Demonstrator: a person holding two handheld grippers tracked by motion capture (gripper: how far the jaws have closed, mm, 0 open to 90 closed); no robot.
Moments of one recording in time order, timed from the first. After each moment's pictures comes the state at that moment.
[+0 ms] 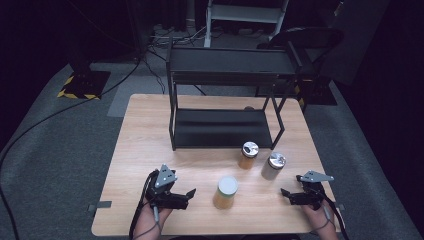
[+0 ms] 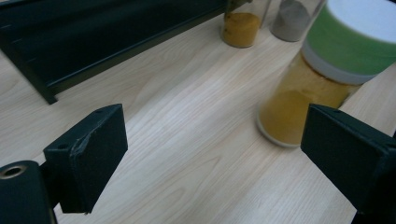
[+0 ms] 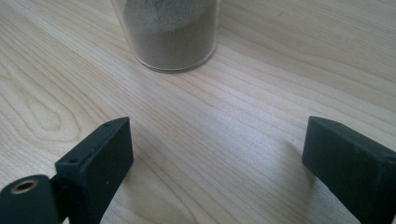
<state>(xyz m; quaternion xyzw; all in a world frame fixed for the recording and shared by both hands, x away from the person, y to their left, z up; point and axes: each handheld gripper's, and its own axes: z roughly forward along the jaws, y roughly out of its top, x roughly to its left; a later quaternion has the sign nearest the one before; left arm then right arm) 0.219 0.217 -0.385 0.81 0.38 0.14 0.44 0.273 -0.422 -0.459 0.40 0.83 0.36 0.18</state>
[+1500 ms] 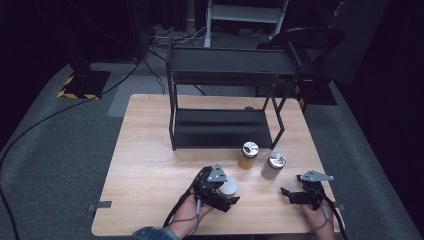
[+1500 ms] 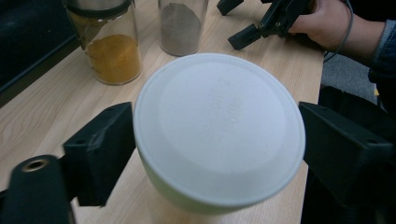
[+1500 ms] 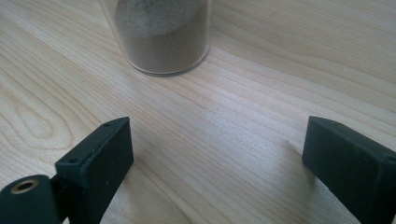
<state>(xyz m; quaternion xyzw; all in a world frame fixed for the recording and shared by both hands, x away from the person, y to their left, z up) 0.284 0.125 -0.383 0.87 0.24 0.05 0.44 0.272 -0.418 -0.459 0.41 0.82 0.36 0.18</state>
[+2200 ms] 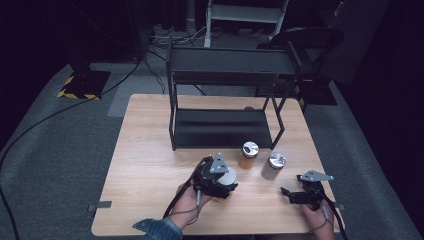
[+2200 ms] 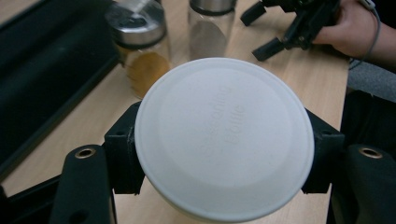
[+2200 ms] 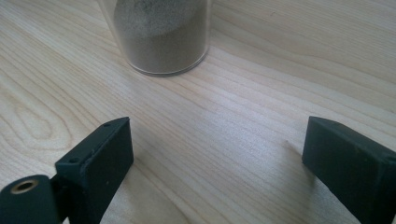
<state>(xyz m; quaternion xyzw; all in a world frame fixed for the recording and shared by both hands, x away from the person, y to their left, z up) 0.292 0.125 -0.342 0.87 0.24 0.09 0.42 0.272 -0.418 -0.459 0.41 0.82 0.36 0.18</state>
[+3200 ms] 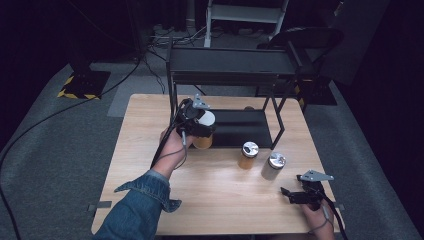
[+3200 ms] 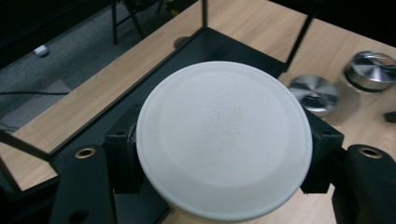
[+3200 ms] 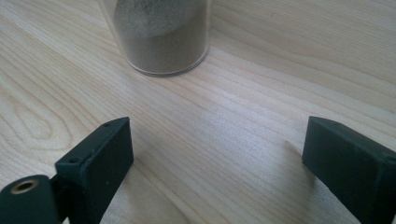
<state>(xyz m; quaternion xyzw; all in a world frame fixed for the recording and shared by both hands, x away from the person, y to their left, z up) 0.385 0.156 -0.270 0.84 0.33 0.18 0.38 0.273 -0.418 -0.459 0.41 0.82 0.36 0.18</state>
